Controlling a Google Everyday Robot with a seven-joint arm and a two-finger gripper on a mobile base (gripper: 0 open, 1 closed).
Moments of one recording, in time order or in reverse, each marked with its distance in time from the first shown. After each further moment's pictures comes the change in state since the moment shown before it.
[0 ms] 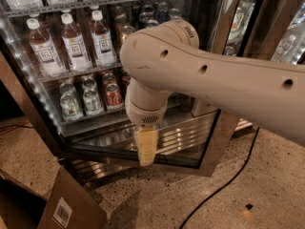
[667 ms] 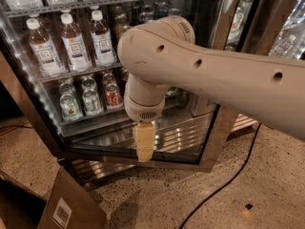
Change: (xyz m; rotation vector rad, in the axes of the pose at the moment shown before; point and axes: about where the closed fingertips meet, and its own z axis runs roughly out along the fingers) arm 0.000 -0.009 0.001 -0.012 0.006 0.018
